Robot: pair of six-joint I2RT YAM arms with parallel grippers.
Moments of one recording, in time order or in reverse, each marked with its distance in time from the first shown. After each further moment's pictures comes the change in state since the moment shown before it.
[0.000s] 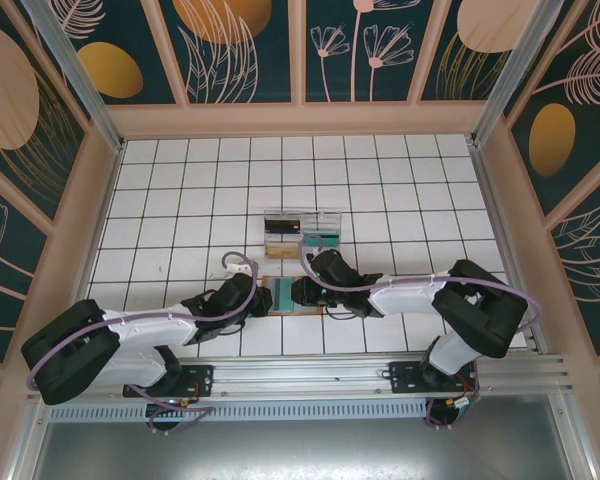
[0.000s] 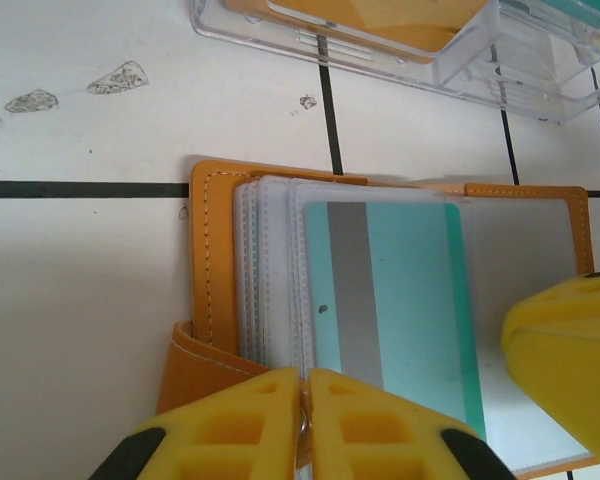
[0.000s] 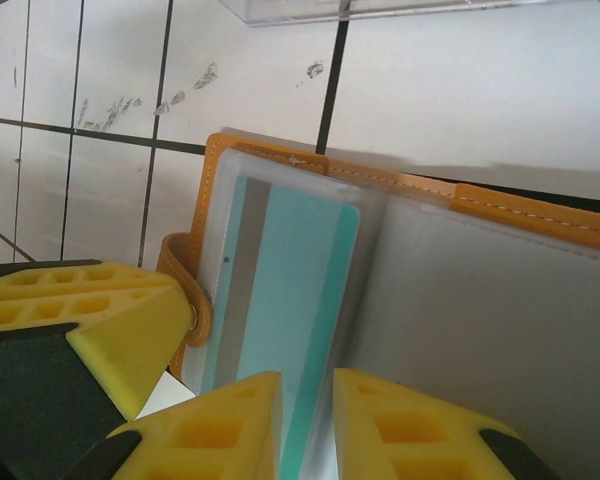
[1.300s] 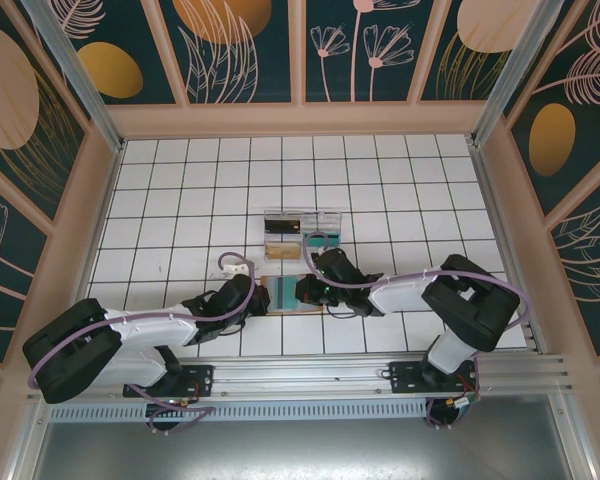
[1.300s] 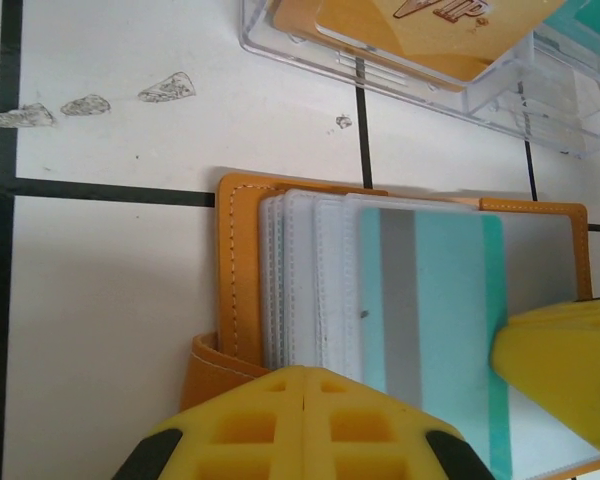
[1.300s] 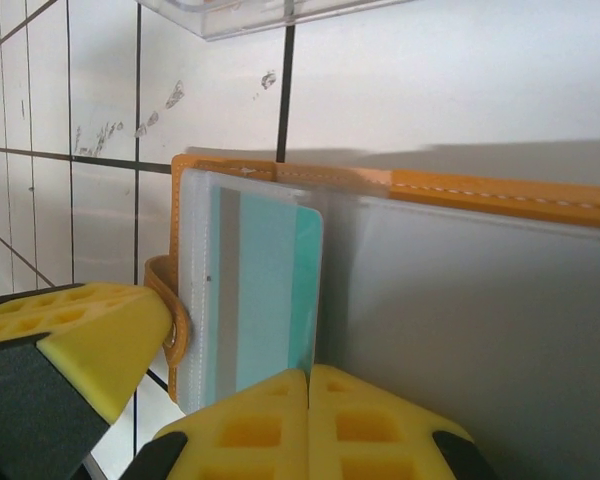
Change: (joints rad) left arm 0.000 0.008 -0.008 0.008 -0.051 -0.065; right arm -0.053 0.041 -0.047 0.113 -0.065 0.074
